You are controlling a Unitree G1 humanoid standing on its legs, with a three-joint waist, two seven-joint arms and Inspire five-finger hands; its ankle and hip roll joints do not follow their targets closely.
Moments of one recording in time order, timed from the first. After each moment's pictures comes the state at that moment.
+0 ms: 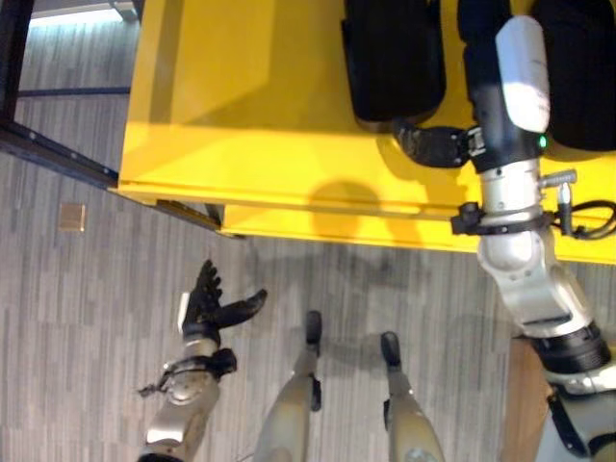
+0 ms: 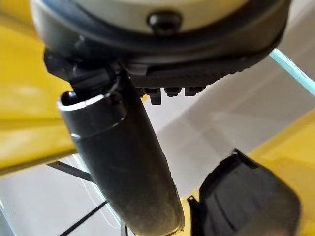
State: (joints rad) left arm 0.07 0.41 -0.11 0.11 -0.49 -0.07 0.32; right arm -0.63 -0.63 0.23 -0.22 -0.42 0.02 -0.38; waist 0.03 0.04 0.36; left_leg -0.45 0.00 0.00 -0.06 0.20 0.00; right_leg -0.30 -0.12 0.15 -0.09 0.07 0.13
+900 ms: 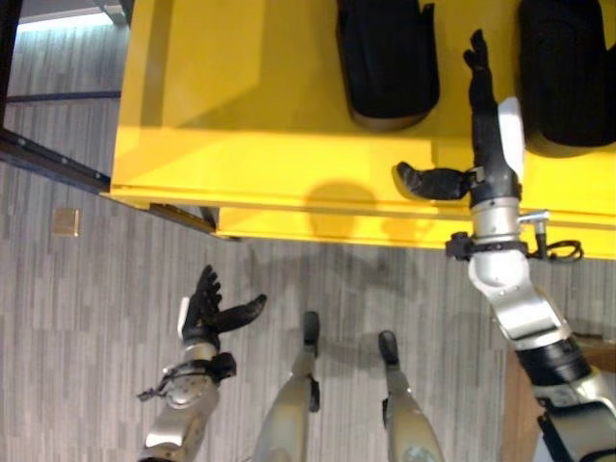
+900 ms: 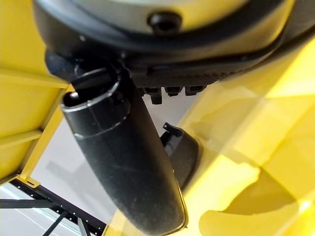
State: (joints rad) left arm 0.09 0.41 -0.11 0.11 -0.49 -0.07 0.32; right arm -0.53 -0.57 0.22 -0.05 -0.13 0.01 -0.41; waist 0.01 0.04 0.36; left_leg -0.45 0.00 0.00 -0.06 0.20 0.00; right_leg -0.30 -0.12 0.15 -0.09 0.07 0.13
